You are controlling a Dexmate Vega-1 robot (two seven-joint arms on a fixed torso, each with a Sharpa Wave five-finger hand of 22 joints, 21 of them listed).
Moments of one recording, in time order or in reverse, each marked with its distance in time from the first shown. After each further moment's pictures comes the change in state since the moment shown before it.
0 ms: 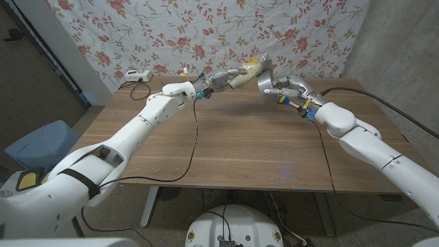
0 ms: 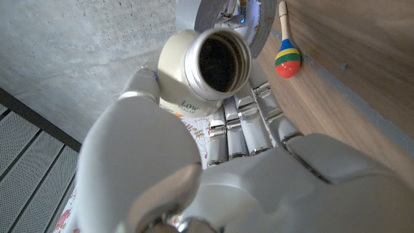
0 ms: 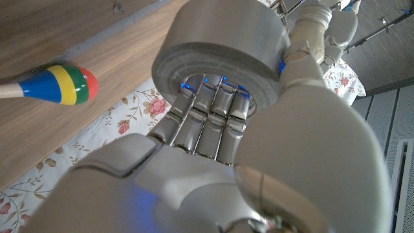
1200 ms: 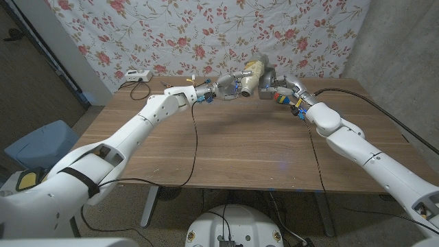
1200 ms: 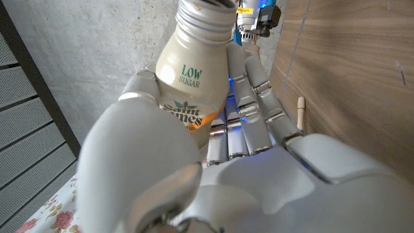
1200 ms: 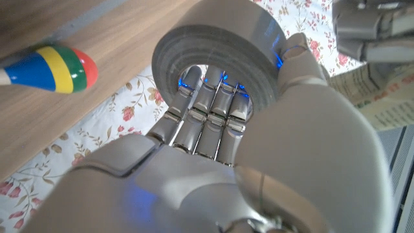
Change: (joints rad) left arm -0.001 0.004 0.013 -0.007 -0.308 0.242 -0.342; left_hand 0.010 -0.010 0.000 0.000 -0.021 0.029 0.016 -0.003 0.048 0.007 0.018 -0.001 -0.024 0.007 0.007 0.008 0.005 0.038 0.002 0.038 0.006; right arm 0.095 0.128 -0.068 0.164 -0.101 0.053 -0.128; right_hand 0.000 0.000 0.050 -0.050 0.002 -0.006 -0.005 -0.004 0.005 0.002 0.003 0.000 -0.007 0.005 0.002 -0.009 0.005 -0.014 -0.007 0.025 -0.009
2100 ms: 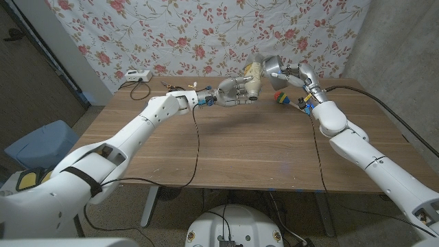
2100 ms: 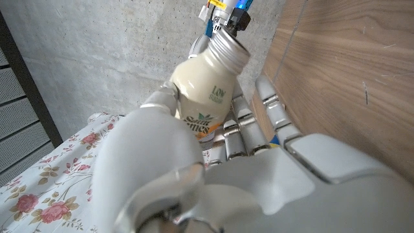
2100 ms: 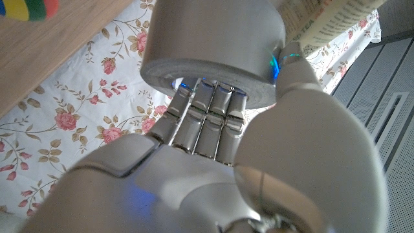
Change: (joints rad) left arm -0.006 -0.005 0.002 0.028 -0.017 0.081 0.024; left_hand -0.151 0.112 0.016 0.091 -0.285 -0.724 -0.116 -0.224 -0.350 -0.450 -0.044 -0.469 -0.301 -0.639 0.095 -0.294 -0.426 -0.501 0.146 -0.136 -0.009; right arm -0.049 0.022 0.078 -0.016 -0.027 0.130 -0.096; right_hand -0.010 0.010 0.004 -0.004 0.009 0.004 -0.003 -0.005 -0.003 0.001 0.000 0.000 0.011 0.001 0.000 -0.024 -0.003 0.000 0.000 0.015 0.000
